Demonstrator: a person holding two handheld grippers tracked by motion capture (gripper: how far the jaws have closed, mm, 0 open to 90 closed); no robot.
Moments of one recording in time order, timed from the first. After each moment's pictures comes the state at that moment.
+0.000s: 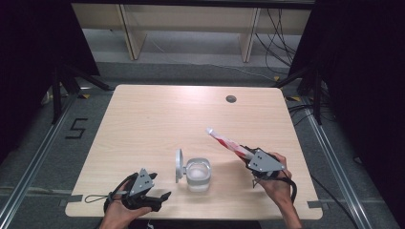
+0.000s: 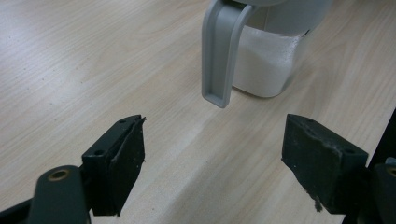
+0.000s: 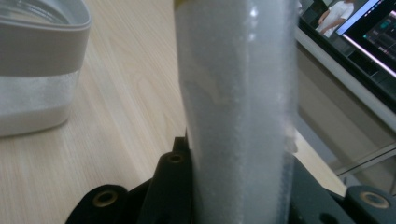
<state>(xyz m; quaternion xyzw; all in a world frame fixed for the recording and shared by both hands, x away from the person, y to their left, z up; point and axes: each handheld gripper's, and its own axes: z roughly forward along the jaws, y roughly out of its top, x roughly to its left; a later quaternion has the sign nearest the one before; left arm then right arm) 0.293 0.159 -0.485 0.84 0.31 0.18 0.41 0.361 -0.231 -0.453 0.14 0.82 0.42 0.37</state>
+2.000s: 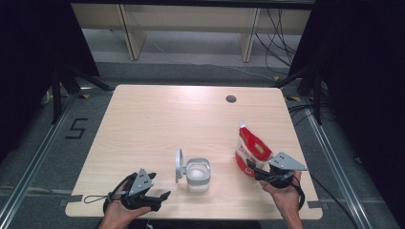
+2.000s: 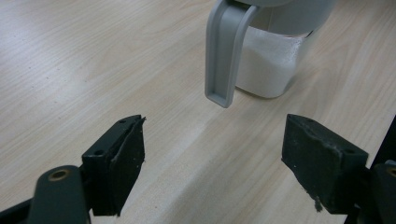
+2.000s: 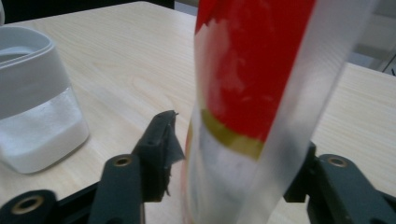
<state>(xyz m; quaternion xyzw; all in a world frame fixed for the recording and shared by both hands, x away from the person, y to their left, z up) 0.293 0.162 -0.484 0.84 0.32 0.18 0.41 0.337 -0.265 -0.464 0.37 0.76 0.47 0.26</state>
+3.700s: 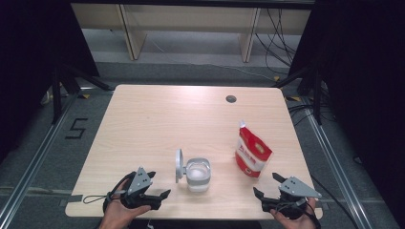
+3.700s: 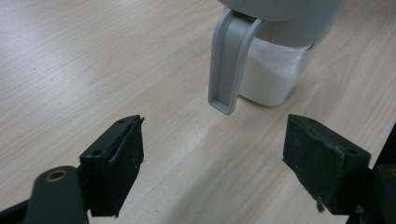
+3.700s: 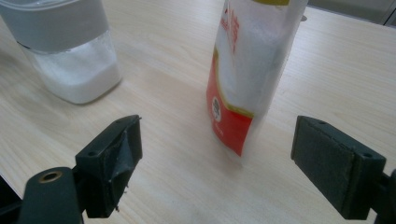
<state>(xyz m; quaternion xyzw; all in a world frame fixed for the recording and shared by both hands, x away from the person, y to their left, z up) 0.294 0.163 -0.481 0.83 0.32 0.18 0.42 0.268 -0.279 -0.467 0.40 0.77 0.43 0.24</state>
